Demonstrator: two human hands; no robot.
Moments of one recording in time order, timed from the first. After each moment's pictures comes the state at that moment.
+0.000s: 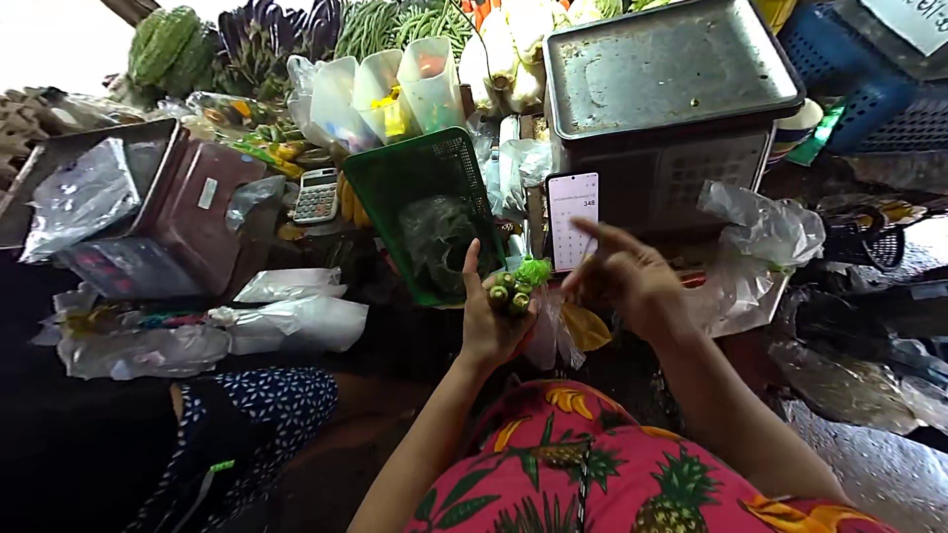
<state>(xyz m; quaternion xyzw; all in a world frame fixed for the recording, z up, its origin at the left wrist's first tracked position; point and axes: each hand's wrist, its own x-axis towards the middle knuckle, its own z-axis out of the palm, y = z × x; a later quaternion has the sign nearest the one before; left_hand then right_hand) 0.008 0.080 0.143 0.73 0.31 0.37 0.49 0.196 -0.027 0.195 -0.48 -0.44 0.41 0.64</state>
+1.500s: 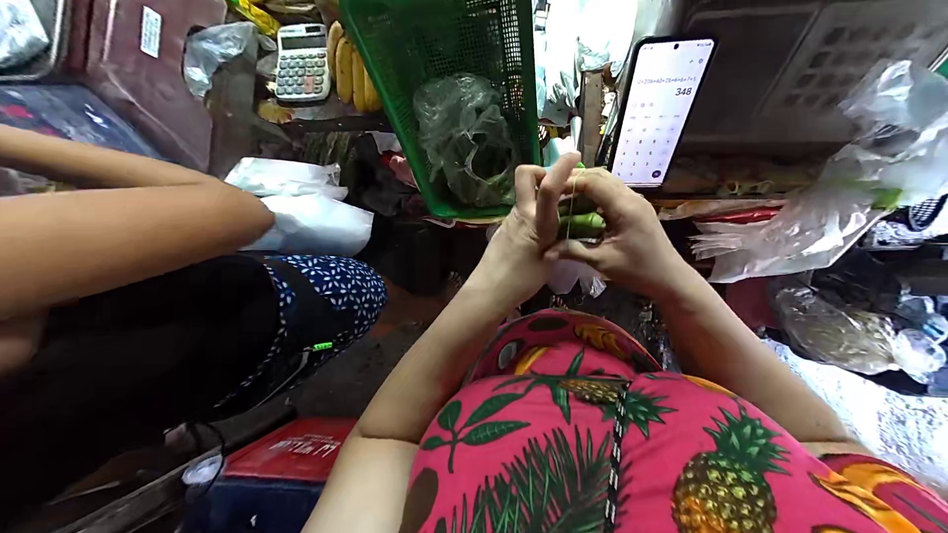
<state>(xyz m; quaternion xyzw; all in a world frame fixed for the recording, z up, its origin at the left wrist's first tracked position) -0.026 0.081 0.176 0.84 0.23 0.26 0.42 0.133 0.003 0.169 -0.56 -0.63 0.26 0.48</state>
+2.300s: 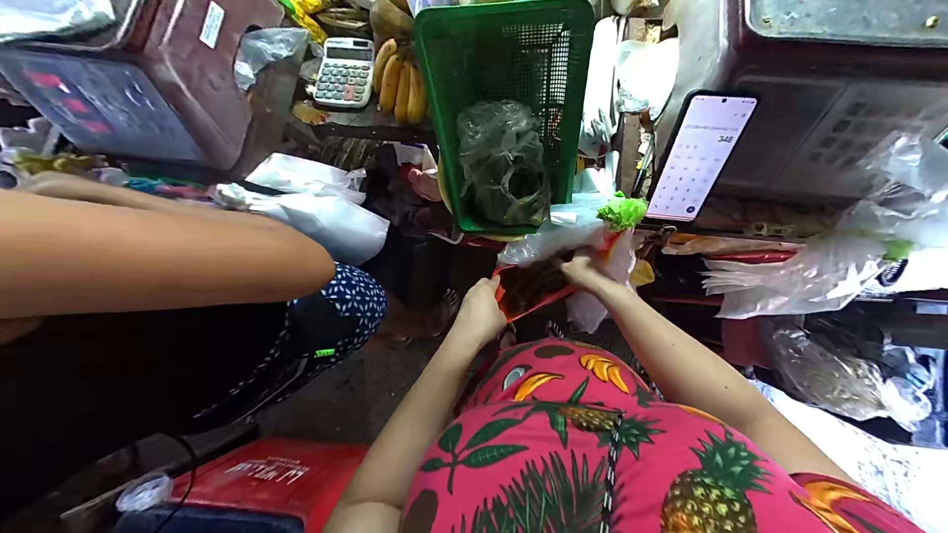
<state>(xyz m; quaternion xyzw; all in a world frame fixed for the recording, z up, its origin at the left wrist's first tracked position) -0.130 0.102 0.071 0.76 0.50 -0.13 0.41 0.088 0.064 0.037 -0.81 -0.36 0.46 0.06</state>
